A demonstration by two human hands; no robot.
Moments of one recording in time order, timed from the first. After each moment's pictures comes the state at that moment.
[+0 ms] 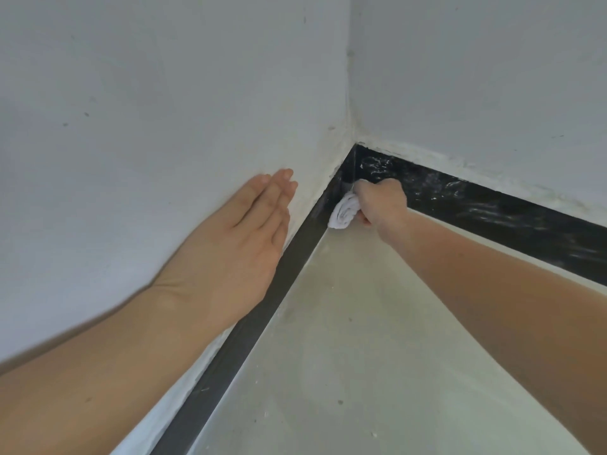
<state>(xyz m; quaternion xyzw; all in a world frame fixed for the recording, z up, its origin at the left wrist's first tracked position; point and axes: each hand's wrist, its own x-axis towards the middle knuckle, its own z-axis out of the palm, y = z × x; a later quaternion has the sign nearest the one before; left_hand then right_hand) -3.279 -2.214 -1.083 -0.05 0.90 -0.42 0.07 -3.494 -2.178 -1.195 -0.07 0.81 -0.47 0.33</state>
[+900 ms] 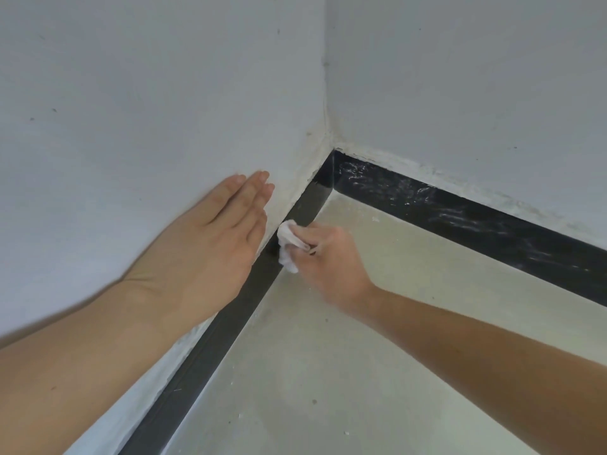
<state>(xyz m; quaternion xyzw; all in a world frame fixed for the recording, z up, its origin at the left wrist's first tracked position) -3.282 -2.215 -1.085 -0.04 0.91 -0.42 0.06 -3.417 -2.117 -1.165 -0.44 0.72 -0.45 0.30</state>
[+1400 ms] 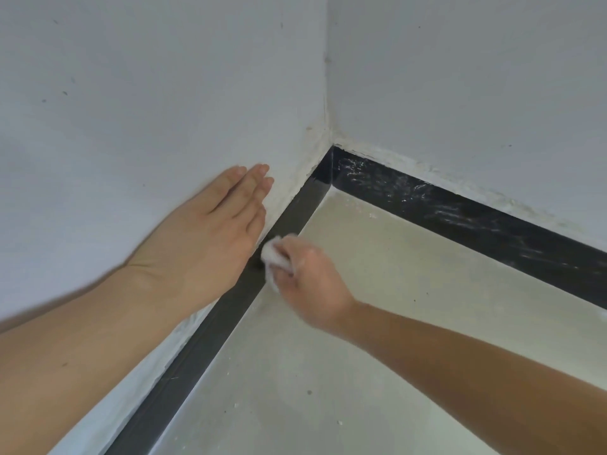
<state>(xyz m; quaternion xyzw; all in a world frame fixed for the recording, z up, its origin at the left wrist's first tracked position) -3.283 -2.214 -1.082 -0.04 0.89 -0.44 0.06 -3.389 -2.109 -1.174 -0.50 0.70 -0.42 0.29</state>
